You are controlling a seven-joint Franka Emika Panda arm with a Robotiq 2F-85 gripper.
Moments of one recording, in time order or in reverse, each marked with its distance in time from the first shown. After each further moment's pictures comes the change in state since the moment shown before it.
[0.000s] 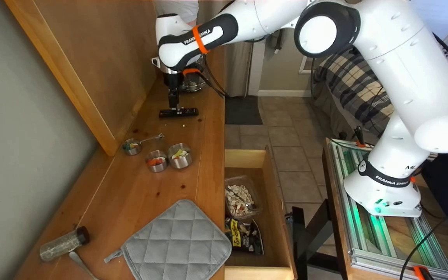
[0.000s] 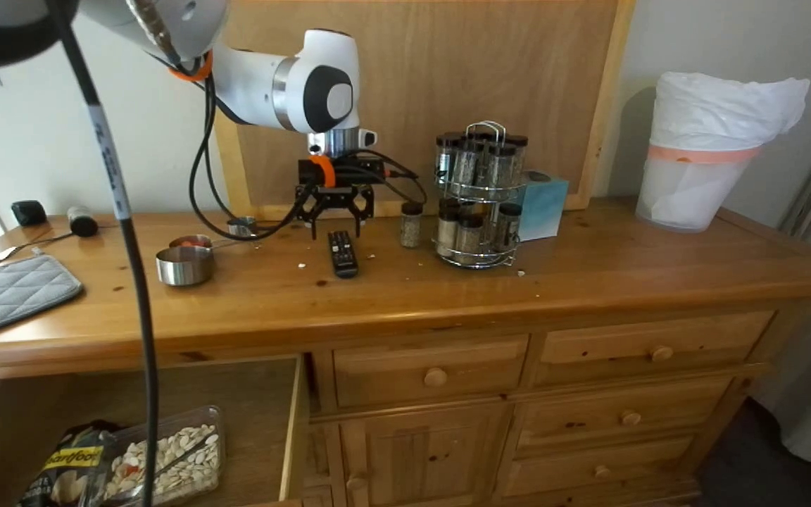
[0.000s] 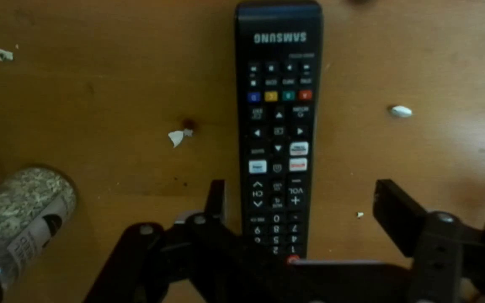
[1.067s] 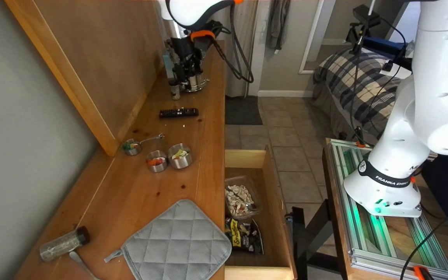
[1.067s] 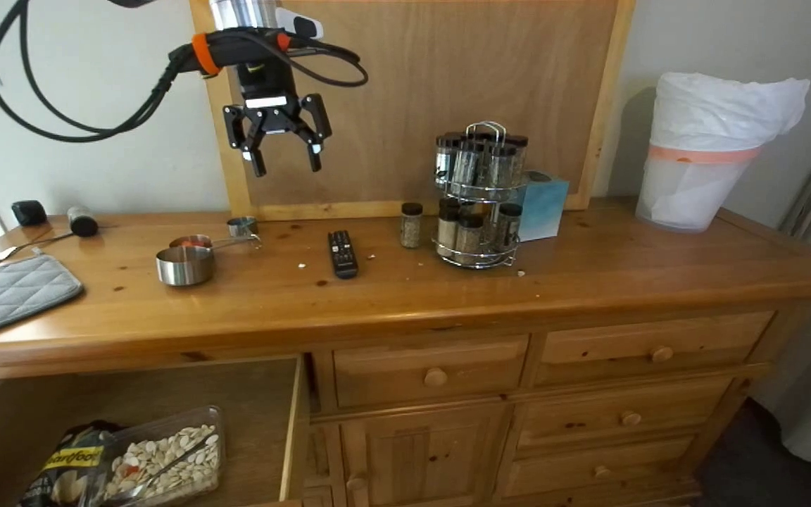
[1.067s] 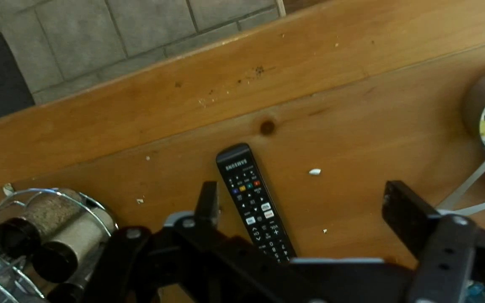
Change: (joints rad) arm 0.193 -0.487 -0.124 -0.393 -0.176 -0.190 0.535
